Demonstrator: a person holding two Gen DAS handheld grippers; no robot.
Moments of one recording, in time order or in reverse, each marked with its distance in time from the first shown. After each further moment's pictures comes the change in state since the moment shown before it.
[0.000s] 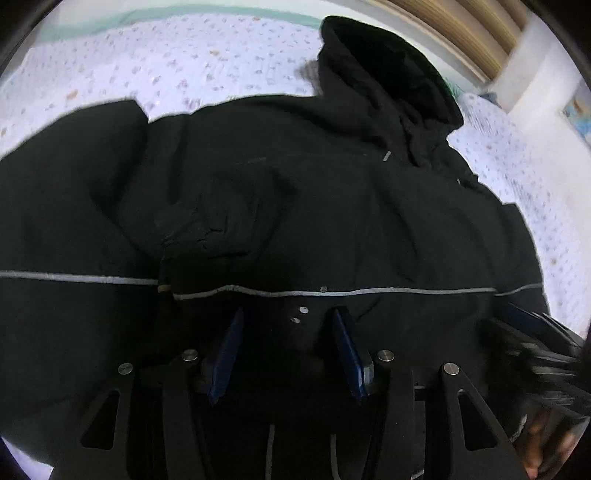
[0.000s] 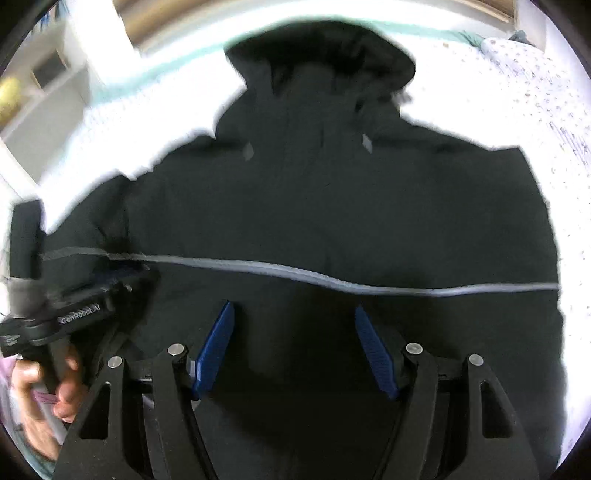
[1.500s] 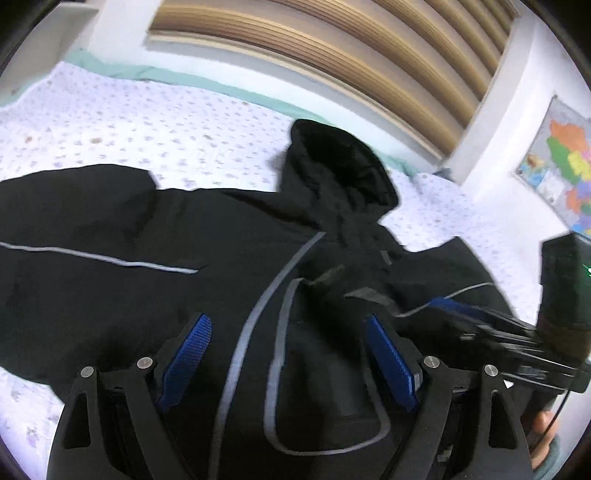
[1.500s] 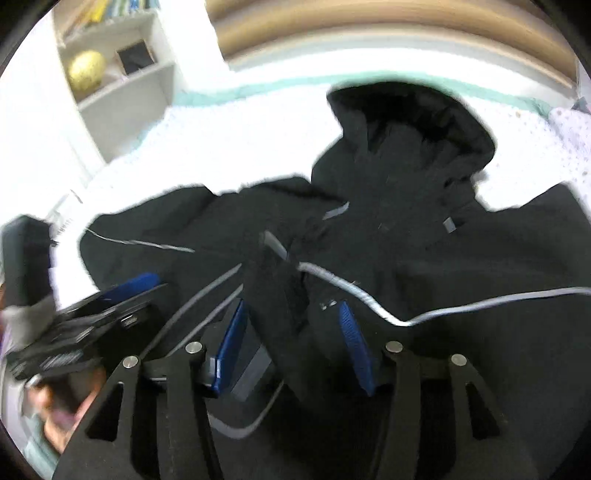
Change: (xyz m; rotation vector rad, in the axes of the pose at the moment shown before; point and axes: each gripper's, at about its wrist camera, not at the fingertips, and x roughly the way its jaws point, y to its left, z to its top) left arm -0.070 -0.006 -0.034 -0.074 -0.315 -0.211; right arm -0.056 0.023 0.014 -0.207 -0.202 0.258
